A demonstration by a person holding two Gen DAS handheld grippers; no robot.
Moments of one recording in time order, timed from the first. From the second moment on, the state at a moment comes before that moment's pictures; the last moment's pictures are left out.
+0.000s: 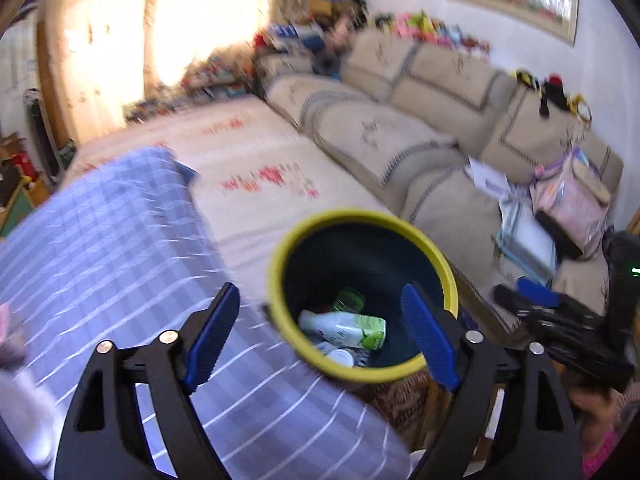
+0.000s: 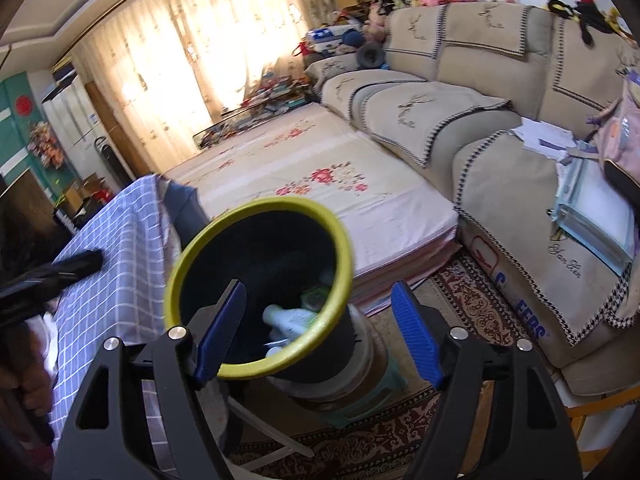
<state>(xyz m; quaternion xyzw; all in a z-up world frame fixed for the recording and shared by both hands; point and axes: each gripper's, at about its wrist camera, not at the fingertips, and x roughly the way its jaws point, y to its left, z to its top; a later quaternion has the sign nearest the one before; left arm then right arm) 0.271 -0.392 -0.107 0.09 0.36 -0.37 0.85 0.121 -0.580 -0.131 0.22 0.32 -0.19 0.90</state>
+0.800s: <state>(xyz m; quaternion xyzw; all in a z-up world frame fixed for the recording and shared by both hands) 0.180 -0.008 -0.084 -0.03 0.29 -0.07 0.95 0.258 -0.244 -0.133 0.00 0.42 0.17 0.89</state>
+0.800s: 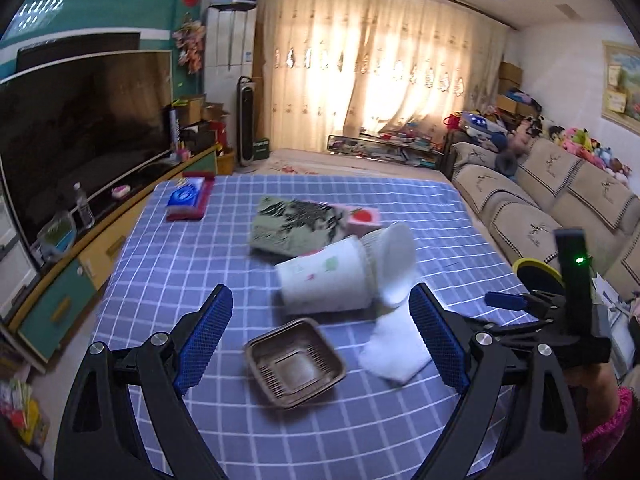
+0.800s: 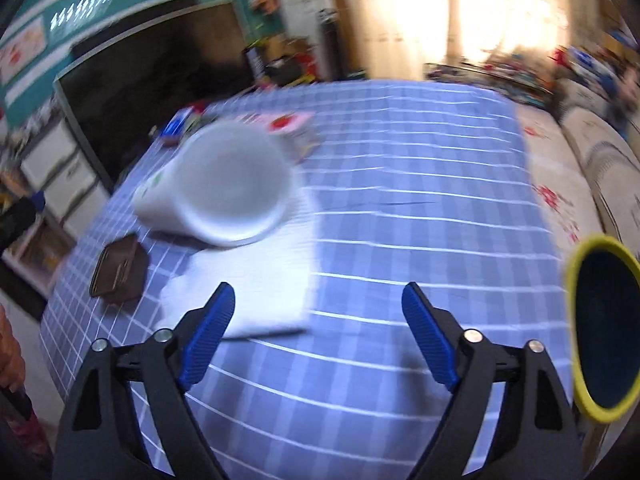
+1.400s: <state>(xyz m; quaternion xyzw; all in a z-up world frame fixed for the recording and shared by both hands) 0.187 0.002 -0.114 -0.06 0.31 -0.09 0.94 0.261 -0.208 -0.136 -0.04 0.44 0.18 0.88</state>
